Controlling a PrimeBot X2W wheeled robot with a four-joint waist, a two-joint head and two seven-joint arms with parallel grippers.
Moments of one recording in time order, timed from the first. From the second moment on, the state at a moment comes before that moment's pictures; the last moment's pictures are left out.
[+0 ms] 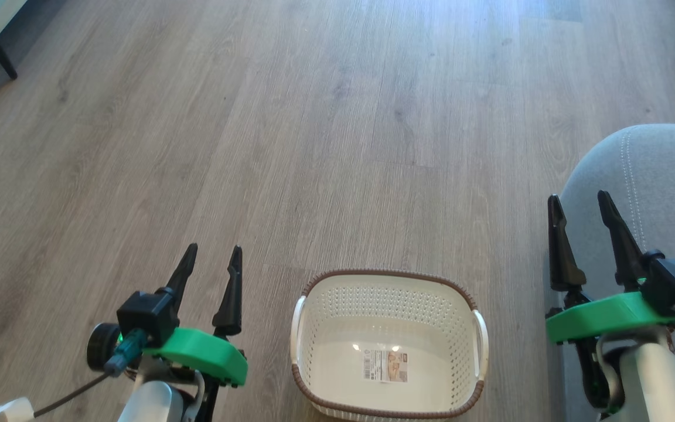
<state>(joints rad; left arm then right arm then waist) -0.08 0.05 -0.20 0.21 -0.25 -0.01 -0.26 -0.09 -0.06 -0.04 0.11 0.19 0.12 -0.25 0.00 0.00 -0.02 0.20</state>
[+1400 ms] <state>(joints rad) -0.02 0.05 -0.23 0.18 -0.17 0.03 -0.26 0.03 -0.04 -0.07 0.12 0.18 0.12 -0.25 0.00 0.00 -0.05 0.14</state>
